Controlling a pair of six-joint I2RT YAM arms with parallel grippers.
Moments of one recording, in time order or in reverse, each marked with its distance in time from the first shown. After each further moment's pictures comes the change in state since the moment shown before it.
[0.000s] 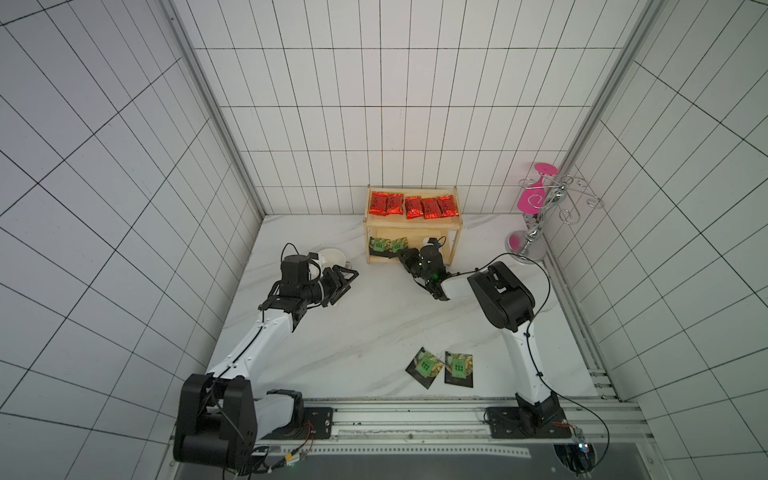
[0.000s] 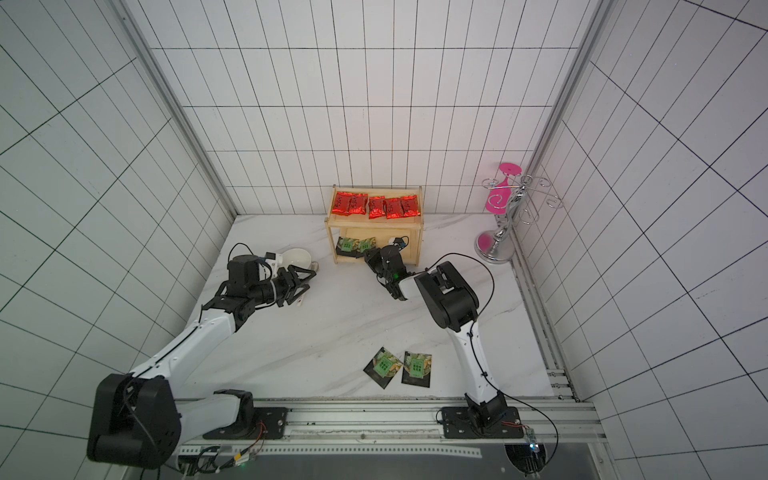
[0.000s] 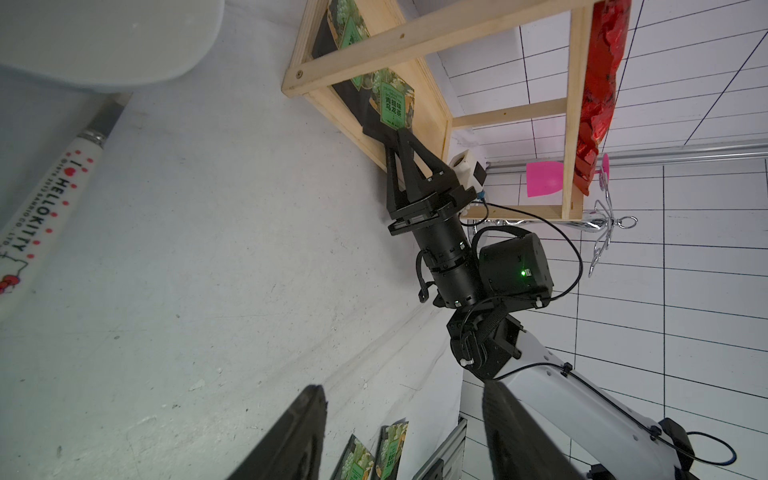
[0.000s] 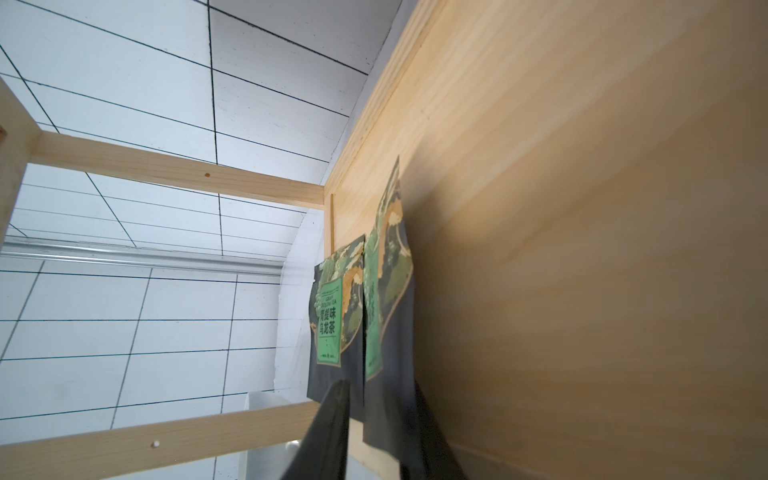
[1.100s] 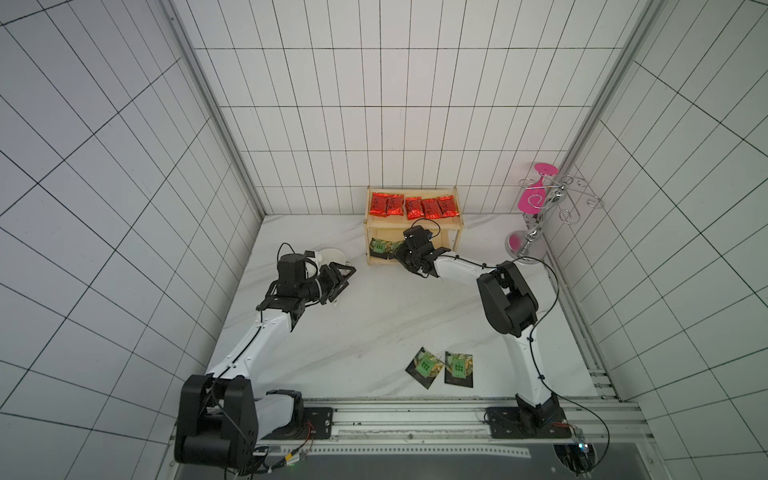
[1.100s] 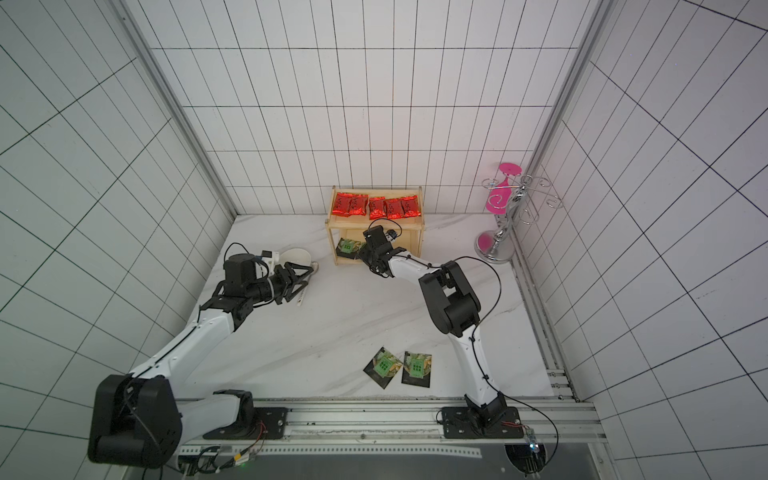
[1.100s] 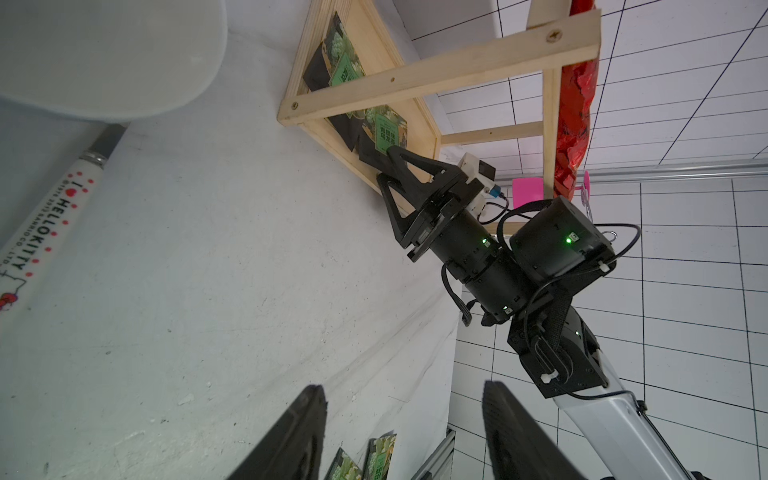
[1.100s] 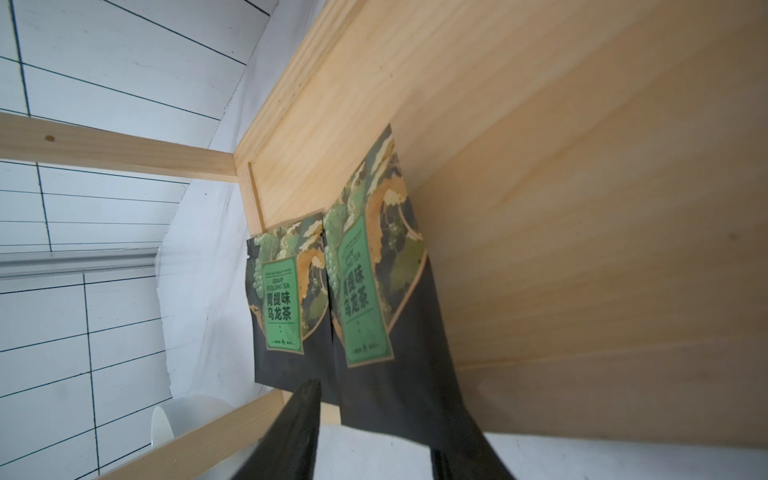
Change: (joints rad) left arm 0.020 0.000 0.000 0.045 0.010 -0.040; right arm 0.059 -0.061 0.358 -0.867 0.097 -0.106
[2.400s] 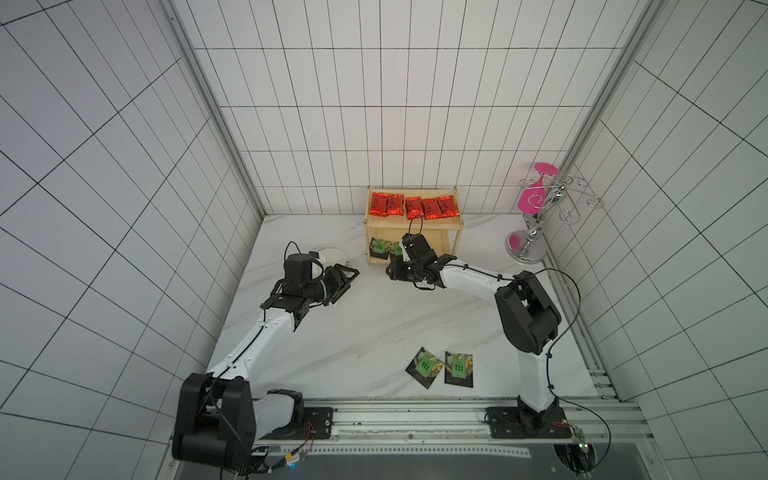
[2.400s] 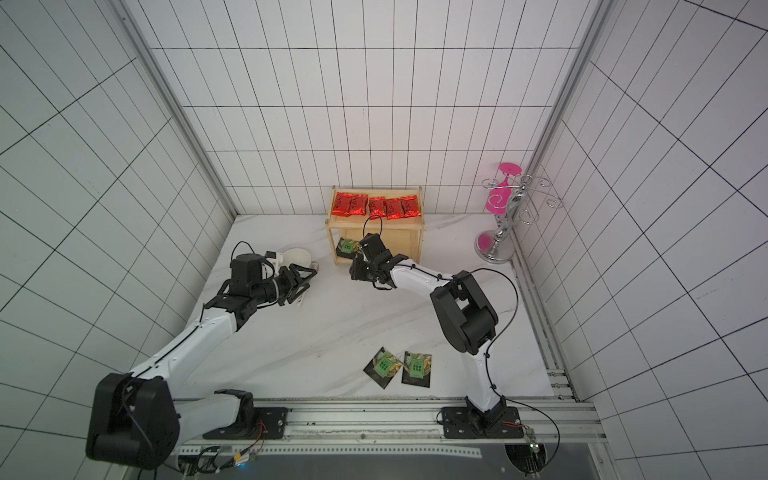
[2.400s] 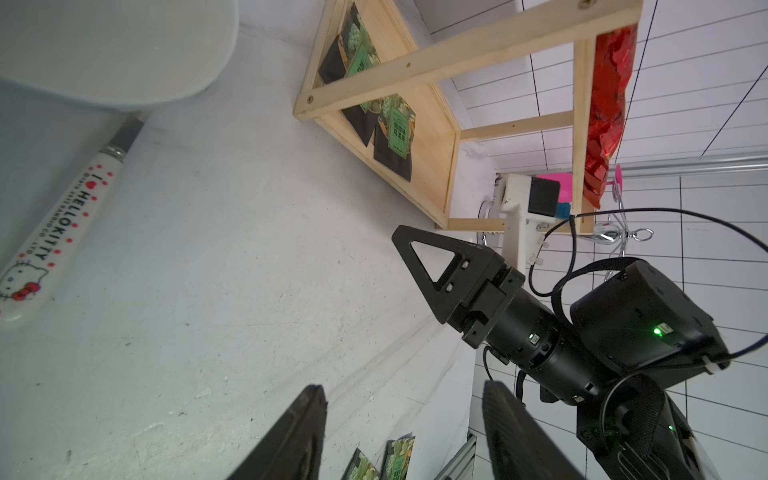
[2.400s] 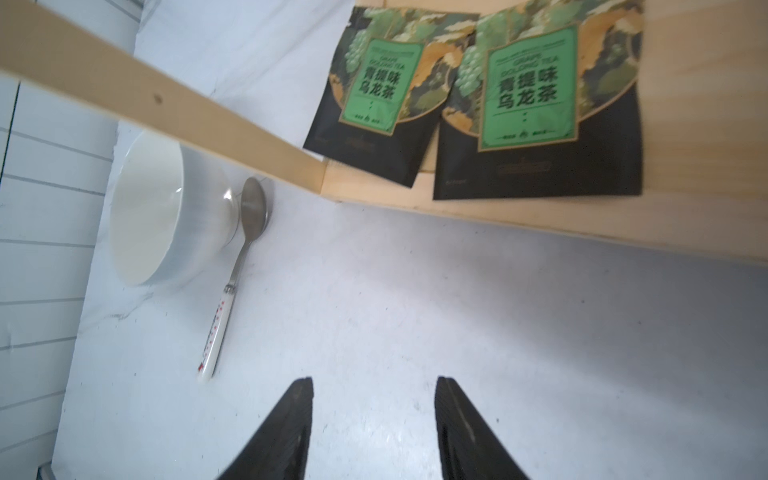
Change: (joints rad) left arm -0.088 0.004 0.035 -0.080 -0.114 0.048; right arm 0.085 -0.248 -0.256 -0.024 -0.172 -0.537
